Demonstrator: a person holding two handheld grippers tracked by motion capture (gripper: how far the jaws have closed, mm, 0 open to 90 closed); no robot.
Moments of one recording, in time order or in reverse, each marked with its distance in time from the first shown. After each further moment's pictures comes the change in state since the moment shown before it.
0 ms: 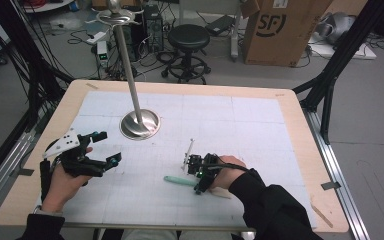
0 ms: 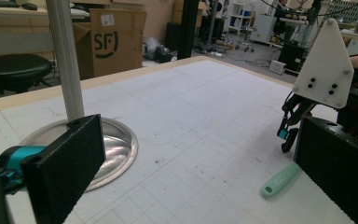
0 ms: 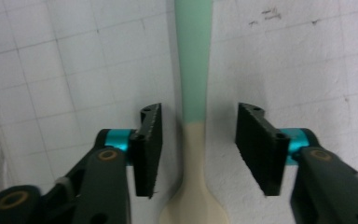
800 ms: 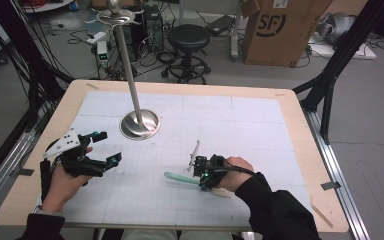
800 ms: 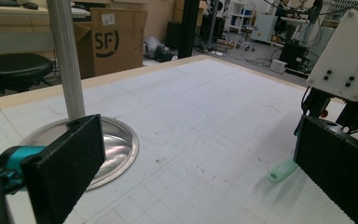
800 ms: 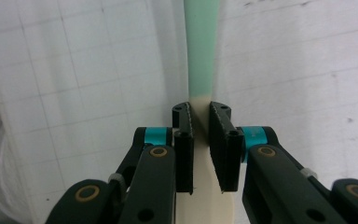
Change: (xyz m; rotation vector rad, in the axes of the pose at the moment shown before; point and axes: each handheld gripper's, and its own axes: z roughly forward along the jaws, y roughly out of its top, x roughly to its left) left arm 0.000 0.000 0.000 0.004 0.004 0.000; right arm 0.004 -0.017 -0.010 -0.057 -0.037 0.001
